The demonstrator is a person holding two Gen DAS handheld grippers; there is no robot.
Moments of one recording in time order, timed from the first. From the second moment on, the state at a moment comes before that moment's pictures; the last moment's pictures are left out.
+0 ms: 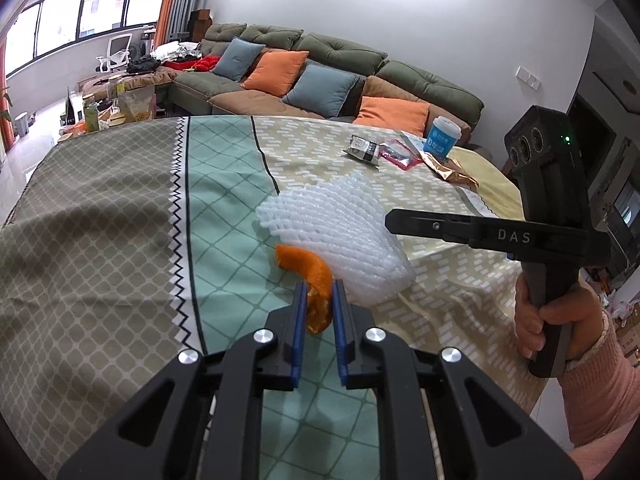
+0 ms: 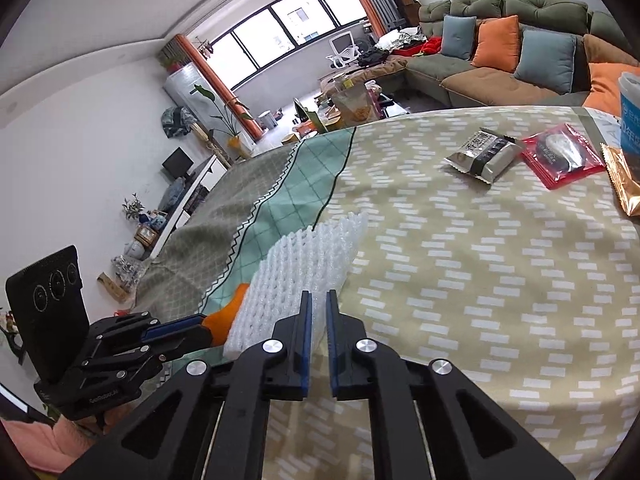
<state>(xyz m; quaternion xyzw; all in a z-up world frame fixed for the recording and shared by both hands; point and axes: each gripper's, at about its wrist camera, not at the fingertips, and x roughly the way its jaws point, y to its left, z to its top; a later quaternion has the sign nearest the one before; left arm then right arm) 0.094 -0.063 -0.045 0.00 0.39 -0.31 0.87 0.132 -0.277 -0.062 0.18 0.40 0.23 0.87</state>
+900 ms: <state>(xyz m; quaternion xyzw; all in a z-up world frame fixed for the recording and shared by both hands) 0.079 -0.024 -0.043 -0.02 0.38 -0.29 0.88 0.125 -0.257 -0.055 0.18 0.39 0.26 0.87</state>
